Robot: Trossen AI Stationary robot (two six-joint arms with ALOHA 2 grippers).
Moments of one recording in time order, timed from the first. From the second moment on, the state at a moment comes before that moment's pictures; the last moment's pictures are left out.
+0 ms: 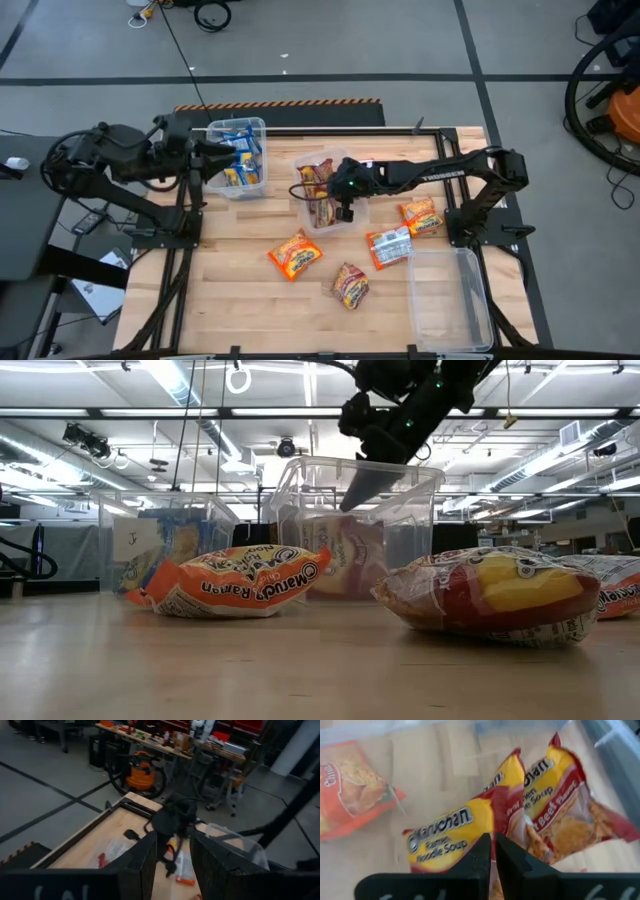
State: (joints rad) left arm -0.24 1.03 1.66 -0.87 -0.53 -0.42; right arm -0.11 1.64 1.12 -0.30 0.15 -0.07
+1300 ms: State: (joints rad) left arm -0.29 1.05 1.66 -0.95 -0.52 -0.31; right arm 0.62 1.86 1.29 -0.26 0.17 -0.11
